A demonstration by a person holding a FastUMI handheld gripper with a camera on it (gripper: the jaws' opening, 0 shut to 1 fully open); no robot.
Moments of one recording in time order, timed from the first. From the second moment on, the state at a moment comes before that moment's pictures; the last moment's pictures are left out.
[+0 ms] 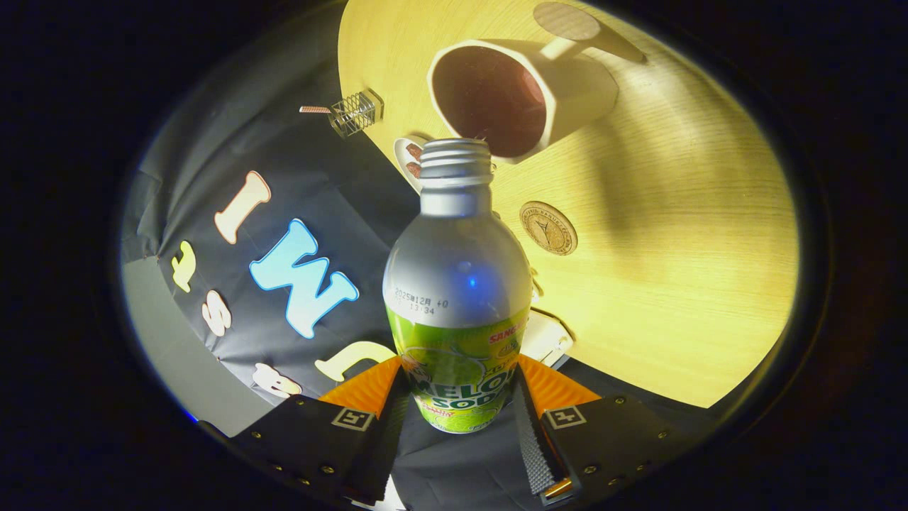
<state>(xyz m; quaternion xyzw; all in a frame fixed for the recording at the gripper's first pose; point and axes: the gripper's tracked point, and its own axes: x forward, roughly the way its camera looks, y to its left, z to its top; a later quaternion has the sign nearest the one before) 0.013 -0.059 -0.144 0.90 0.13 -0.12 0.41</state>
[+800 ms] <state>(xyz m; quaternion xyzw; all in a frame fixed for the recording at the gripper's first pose) -0.013 -0.055 -0.210 0.72 0.20 -0.18 0.64</state>
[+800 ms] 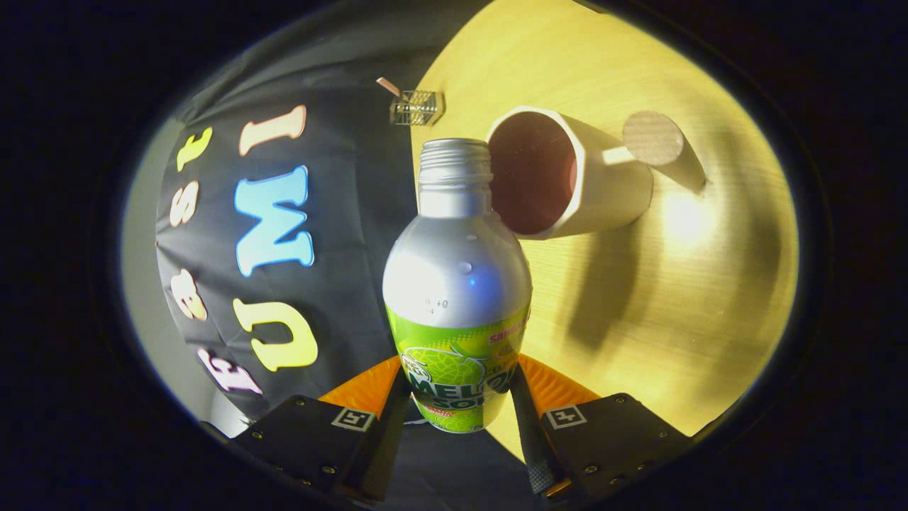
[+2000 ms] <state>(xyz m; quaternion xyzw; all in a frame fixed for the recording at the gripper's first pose) -0.009 -0.056 -0.265 0.37 0.26 -0.21 0.86</state>
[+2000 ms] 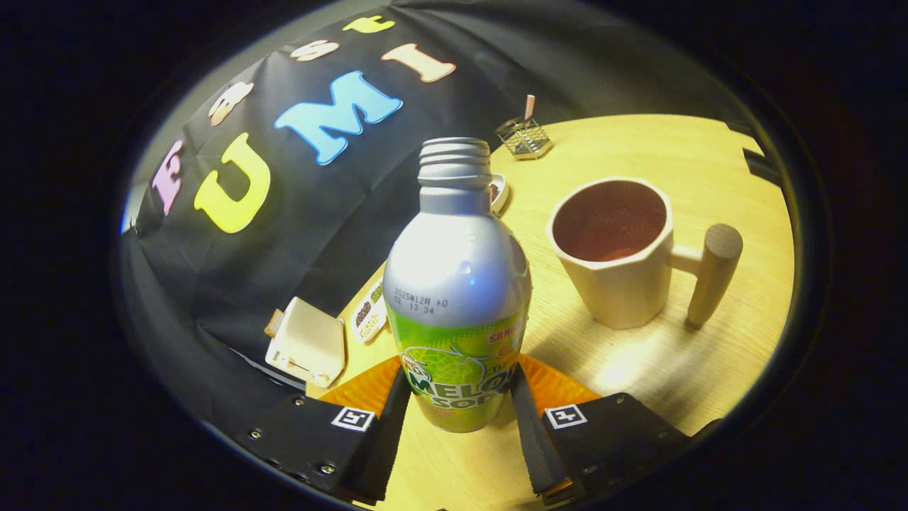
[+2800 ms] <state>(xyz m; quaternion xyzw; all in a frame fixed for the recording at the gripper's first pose) 0.072 -0.052 -0.258 0.21 0.25 -0.23 0.92</state>
